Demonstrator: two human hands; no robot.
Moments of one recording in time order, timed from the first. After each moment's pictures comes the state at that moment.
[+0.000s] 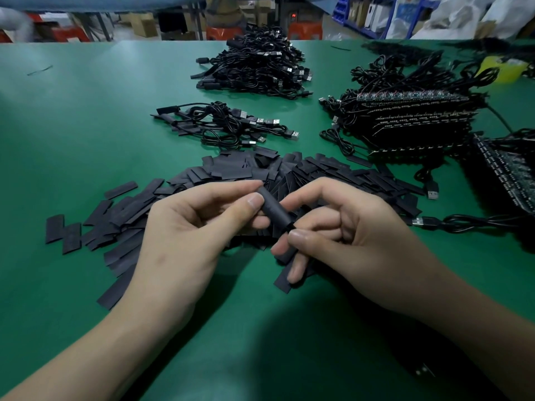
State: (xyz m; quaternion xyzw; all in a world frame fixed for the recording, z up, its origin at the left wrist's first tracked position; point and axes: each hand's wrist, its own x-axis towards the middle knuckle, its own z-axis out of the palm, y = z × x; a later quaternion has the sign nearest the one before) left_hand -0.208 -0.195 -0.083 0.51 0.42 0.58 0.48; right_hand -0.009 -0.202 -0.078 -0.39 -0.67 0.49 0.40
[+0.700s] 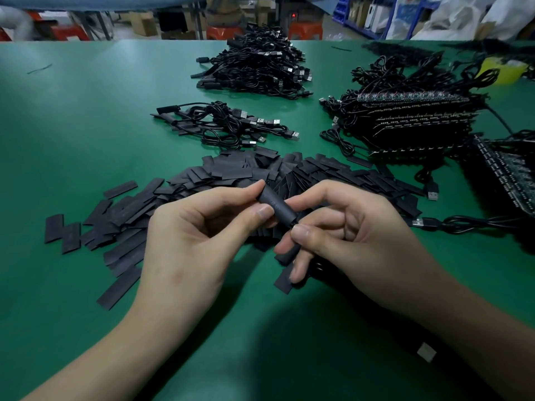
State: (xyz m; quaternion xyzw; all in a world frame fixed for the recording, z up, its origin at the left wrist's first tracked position) left_hand -0.202 -0.200 -0.082 0.57 0.40 0.58 0.41; right_hand -0.012 -0.202 -0.081 -0.38 -0.64 0.51 0.44
